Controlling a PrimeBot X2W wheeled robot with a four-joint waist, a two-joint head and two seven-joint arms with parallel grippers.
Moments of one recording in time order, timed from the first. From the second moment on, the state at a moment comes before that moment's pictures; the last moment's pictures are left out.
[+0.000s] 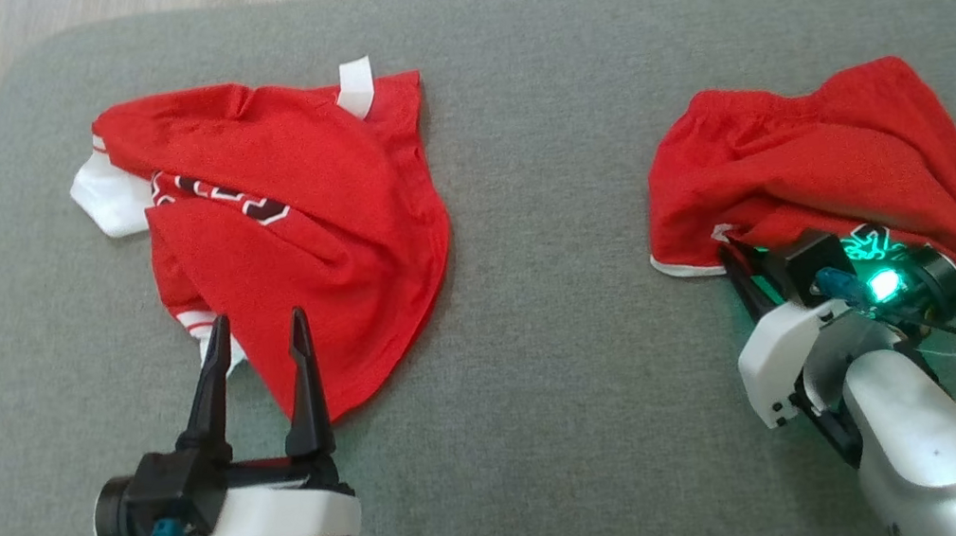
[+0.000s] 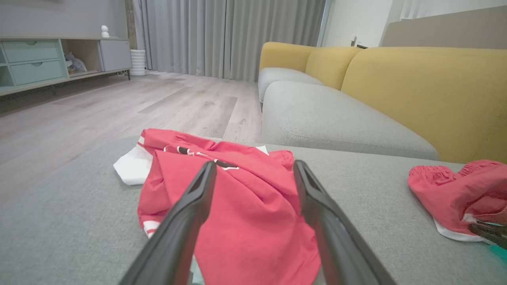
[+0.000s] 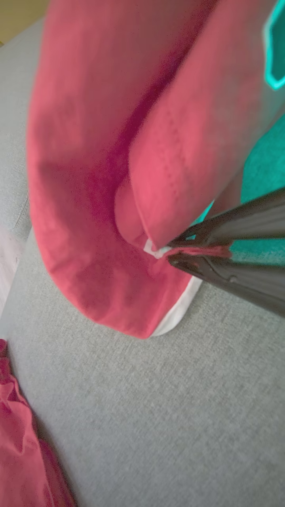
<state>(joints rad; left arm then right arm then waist) -0.16 0.08 -0.22 0.27 -0.25 -0.04 -0.25 -0.38 -0.05 0.12 0.70 -0.22 0.13 -0.04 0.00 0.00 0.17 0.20</state>
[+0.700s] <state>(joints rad) -0.08 0.06 -0.19 0.29 -0.21 -0.07 -0.25 -0.59 -0.05 0.29 0.51 0.28 0.13 -0.16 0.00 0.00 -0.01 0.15</state>
